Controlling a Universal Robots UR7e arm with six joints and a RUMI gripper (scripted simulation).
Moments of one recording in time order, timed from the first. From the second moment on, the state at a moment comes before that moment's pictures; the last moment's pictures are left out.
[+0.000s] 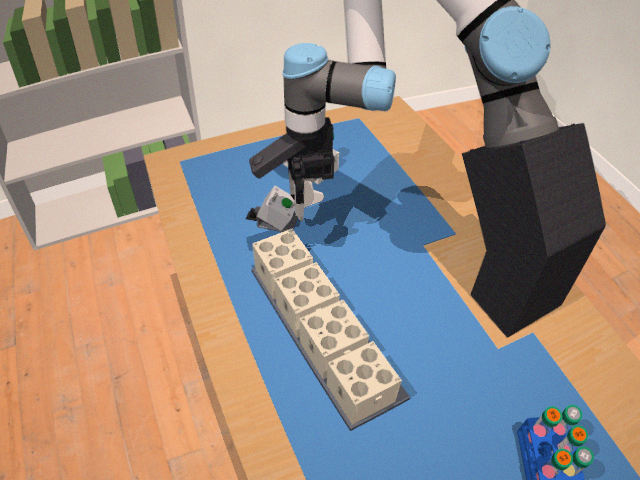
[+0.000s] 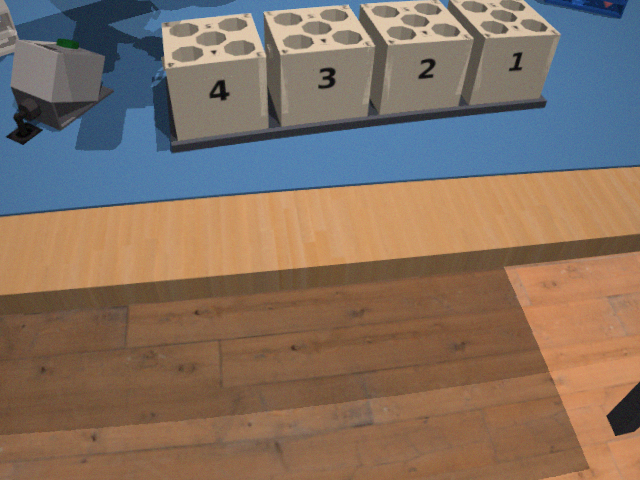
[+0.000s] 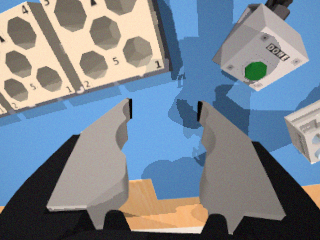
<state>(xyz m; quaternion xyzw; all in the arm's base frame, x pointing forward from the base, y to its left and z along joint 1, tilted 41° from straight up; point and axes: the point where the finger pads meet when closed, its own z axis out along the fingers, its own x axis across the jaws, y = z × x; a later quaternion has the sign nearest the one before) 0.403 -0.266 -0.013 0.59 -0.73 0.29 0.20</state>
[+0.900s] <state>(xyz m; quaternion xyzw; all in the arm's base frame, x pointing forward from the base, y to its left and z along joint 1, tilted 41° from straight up) 0.310 -0.403 0.101 0.20 -0.91 0.35 0.06</state>
